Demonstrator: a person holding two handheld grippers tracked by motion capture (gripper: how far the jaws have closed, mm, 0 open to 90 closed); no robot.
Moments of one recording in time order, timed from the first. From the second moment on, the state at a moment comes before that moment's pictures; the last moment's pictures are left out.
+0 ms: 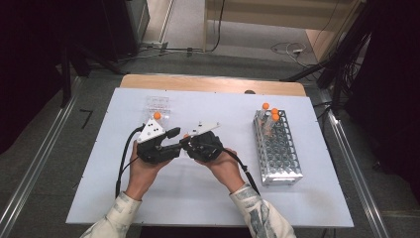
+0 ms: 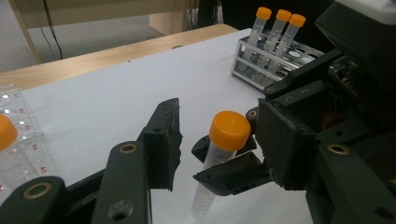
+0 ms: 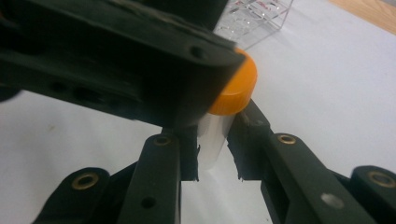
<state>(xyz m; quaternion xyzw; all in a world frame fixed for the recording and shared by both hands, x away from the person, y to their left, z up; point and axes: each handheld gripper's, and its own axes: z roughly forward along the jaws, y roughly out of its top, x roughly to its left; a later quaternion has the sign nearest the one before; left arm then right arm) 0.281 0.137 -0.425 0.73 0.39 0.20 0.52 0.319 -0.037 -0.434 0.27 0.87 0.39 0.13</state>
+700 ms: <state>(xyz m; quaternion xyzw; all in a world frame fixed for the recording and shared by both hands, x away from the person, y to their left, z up) 0.280 0.135 -0.427 0.74 0.37 0.21 0.52 0.317 -0.032 -0.431 0.27 0.87 0.39 0.12</state>
